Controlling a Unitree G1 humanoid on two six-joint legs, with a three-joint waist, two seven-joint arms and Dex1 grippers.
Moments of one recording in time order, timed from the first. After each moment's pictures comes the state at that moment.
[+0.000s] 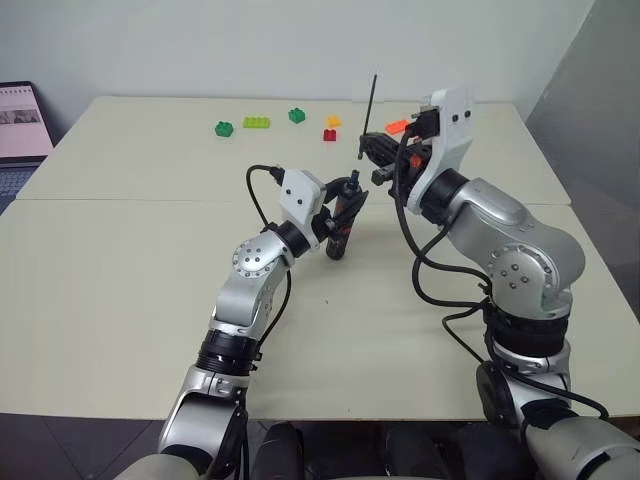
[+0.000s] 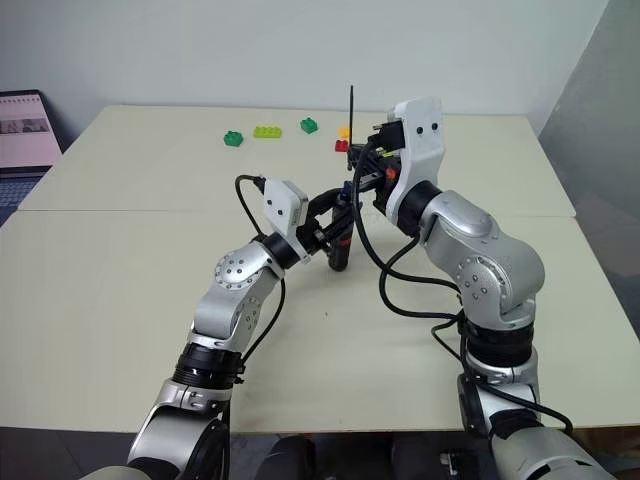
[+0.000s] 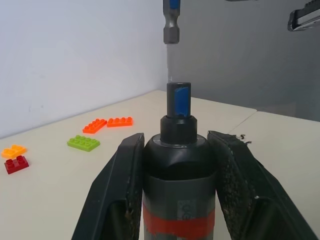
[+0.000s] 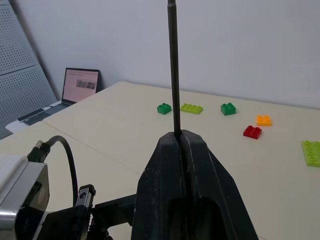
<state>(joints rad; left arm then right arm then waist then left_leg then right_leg) -0.59 0.19 -0.09 0.11 -0.22 0.10 -0.56 -0.80 -0.17 -0.05 -0.39 0.54 0.99 0.14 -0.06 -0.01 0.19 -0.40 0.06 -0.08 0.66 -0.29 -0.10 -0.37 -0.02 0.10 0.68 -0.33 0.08</state>
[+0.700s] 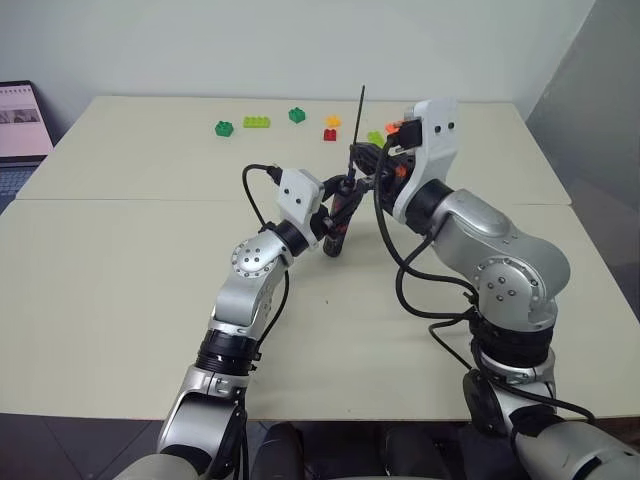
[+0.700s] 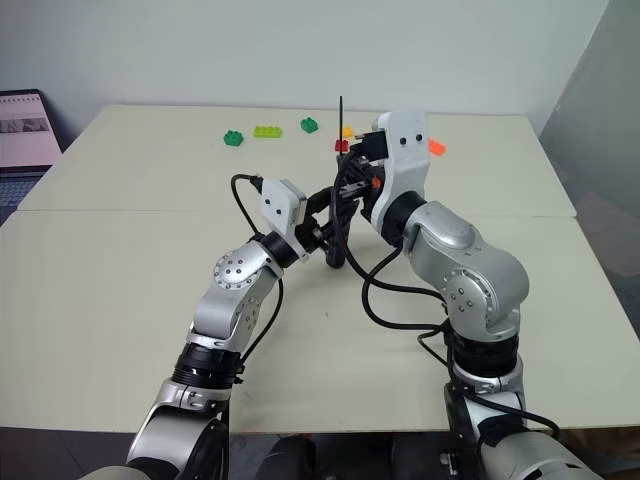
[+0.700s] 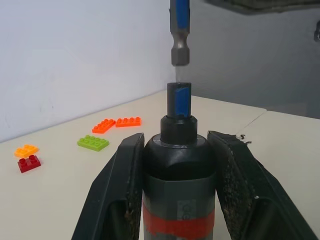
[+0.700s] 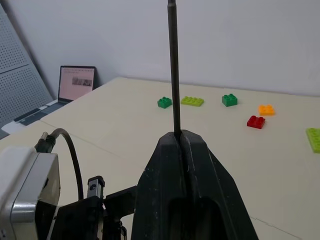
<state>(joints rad) -0.59 0.19 -0.09 0.11 -0.21 0.08 -0.53 -0.77 -0.09 -0.01 -0.44 0.51 1.02 0.04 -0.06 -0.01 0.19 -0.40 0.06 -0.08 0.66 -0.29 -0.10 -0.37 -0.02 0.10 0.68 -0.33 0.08</state>
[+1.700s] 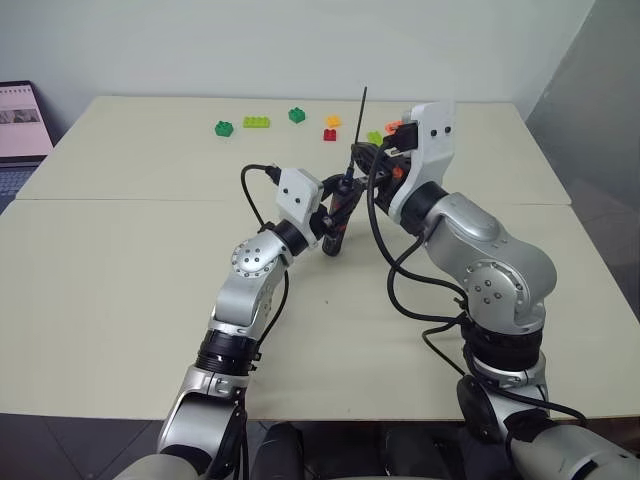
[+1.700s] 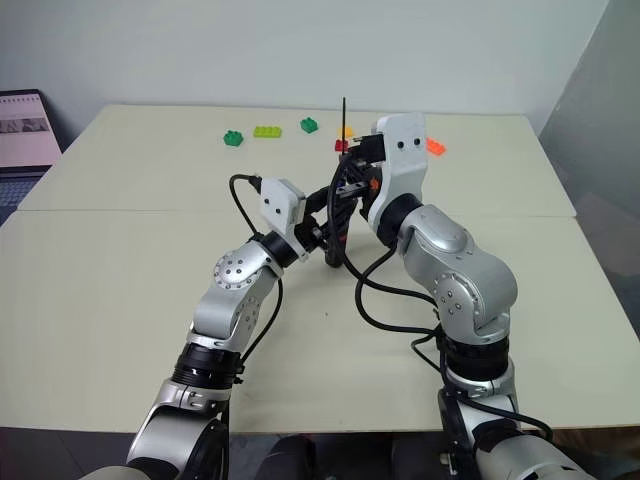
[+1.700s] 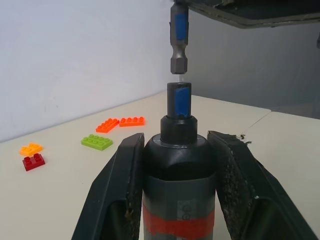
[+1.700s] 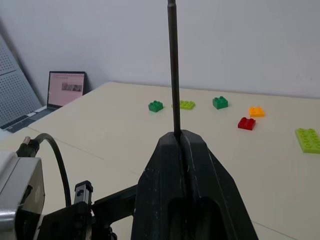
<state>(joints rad) -0.59 0.19 -0.09 0.11 -0.21 0.08 -0.51 -0.76 -0.06 0.00 -0.42 0.45 0.97 0.04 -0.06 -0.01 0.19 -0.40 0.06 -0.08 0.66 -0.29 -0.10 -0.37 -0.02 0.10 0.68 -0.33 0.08</state>
